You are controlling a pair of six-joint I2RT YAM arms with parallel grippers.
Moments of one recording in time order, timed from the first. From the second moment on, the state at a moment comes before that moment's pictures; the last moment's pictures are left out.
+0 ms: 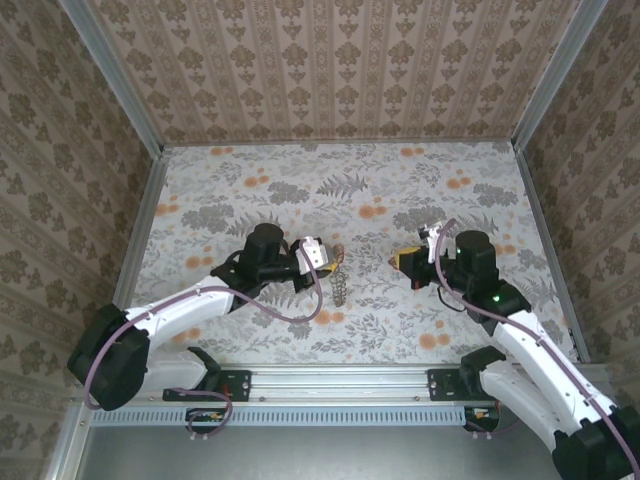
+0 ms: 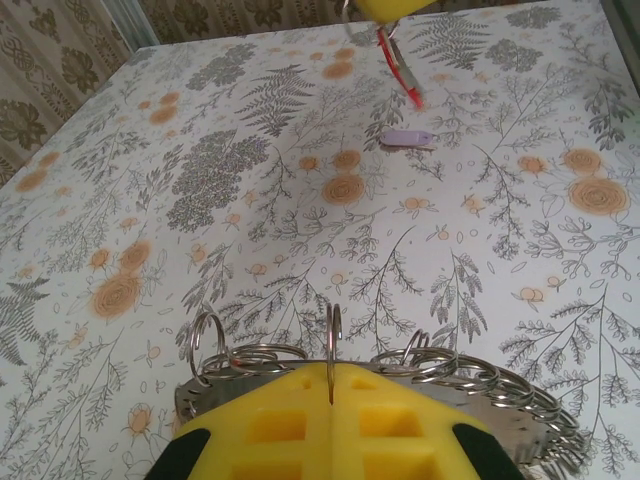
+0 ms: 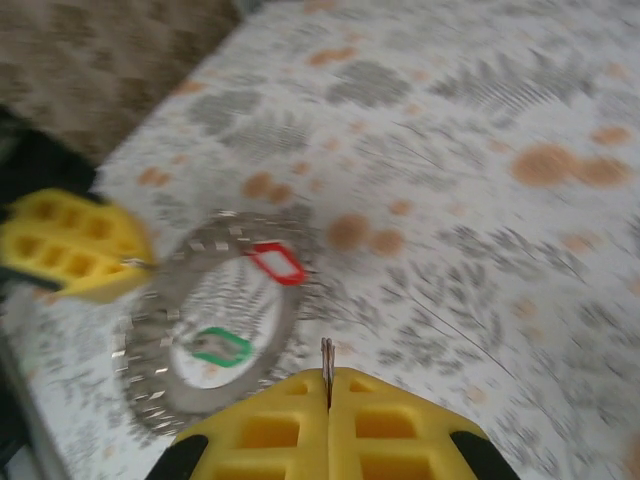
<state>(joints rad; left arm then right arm) -0.75 1.24 0.63 0.15 0.53 0.46 0.31 0.75 0.54 -0.23 -0.48 0.16</state>
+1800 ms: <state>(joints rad) -0.75 1.27 0.63 0.20 0.63 0.37 0.67 1.08 0.66 -0.06 -0.36 -0.22</state>
